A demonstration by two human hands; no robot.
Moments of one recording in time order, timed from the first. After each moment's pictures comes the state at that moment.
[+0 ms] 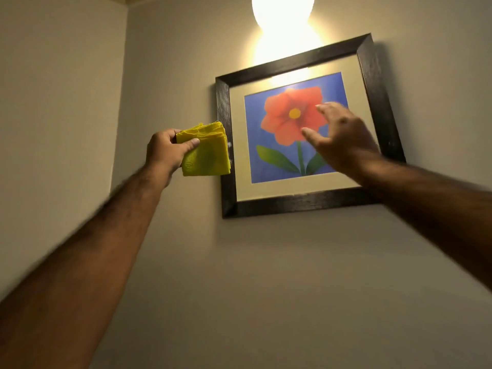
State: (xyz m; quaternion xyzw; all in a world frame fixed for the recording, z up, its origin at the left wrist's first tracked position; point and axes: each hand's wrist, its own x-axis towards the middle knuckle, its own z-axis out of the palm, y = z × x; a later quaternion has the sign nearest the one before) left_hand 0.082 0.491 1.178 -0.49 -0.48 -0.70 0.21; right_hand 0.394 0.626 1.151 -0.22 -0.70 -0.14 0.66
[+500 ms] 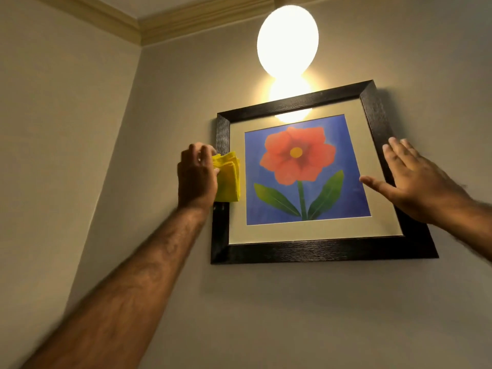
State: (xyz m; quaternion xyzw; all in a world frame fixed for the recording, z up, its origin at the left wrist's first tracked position) left_hand 0.112 0.577 1.202 -0.39 -0.47 -0.49 0.62; right_hand 0.488 0.728 1.162 -0.37 -0.70 -0.27 0.55
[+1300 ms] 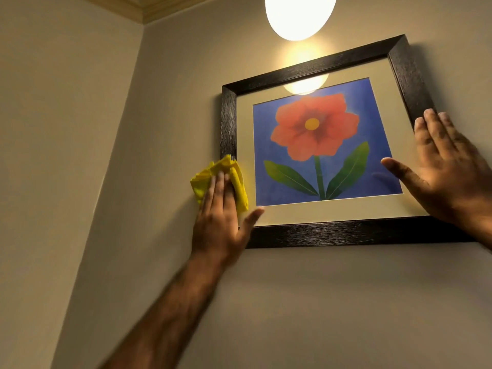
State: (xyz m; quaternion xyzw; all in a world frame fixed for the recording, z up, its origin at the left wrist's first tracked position) left_hand 0.111 0.615 1.079 -0.47 -0.56 -0.41 0.55; right_hand 0.456 0.789 1.142 -0.33 -0.61 -0.32 0.64
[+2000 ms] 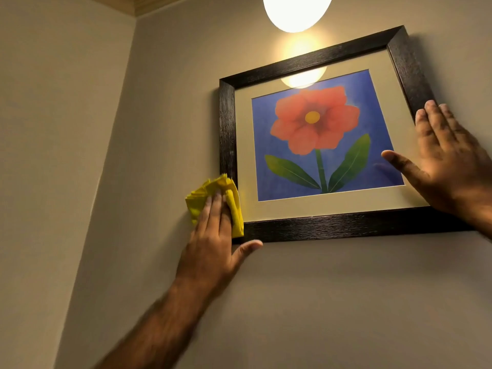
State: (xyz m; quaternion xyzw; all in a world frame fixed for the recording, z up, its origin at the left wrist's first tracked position) left_hand 0.091 0.598 1.035 -0.47 -0.61 -0.30 0.56; right_hand 0.455 0.784 1.140 -0.33 -0.61 -0.33 0.64
